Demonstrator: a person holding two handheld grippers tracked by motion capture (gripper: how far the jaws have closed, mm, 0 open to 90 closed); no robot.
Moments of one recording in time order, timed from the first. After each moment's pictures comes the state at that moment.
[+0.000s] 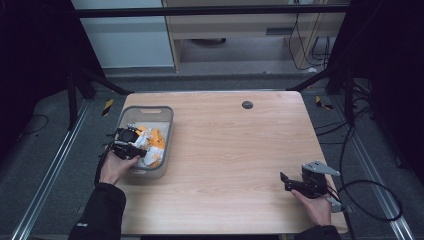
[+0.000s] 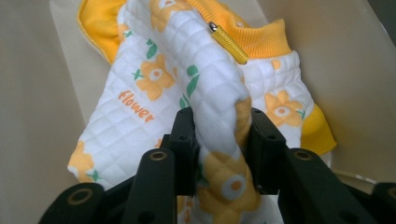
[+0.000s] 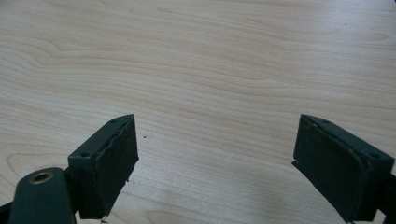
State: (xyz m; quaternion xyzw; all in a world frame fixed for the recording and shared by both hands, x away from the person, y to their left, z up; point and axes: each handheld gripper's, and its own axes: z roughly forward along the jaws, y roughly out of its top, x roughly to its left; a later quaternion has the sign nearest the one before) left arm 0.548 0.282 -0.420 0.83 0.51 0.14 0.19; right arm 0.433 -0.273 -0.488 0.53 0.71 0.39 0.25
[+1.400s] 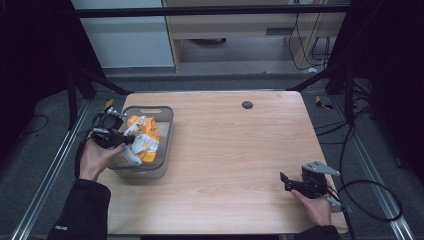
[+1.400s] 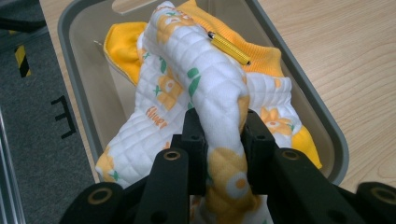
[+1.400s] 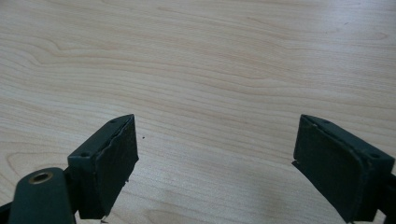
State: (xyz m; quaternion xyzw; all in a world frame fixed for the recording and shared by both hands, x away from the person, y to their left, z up) left arm 0.526 0.295 -0.335 0.82 0.49 0.18 0.24; right arm 0.433 -0.273 -0.488 0.53 0.71 0.39 0.25
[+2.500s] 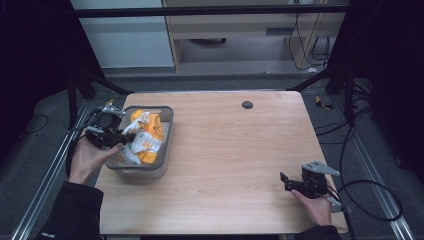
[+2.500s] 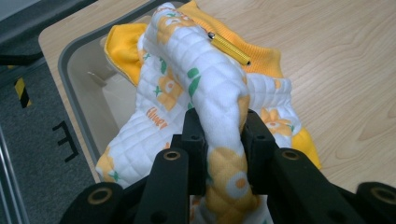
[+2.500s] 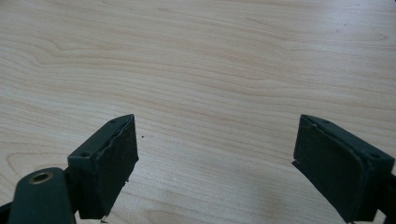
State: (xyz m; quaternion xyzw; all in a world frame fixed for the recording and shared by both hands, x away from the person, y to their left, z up) left arm 0.501 0.281 -0.298 0.84 0.43 0.19 0.26; right arm 0.433 -0.273 -0.488 0.53 0.71 0.39 0.25
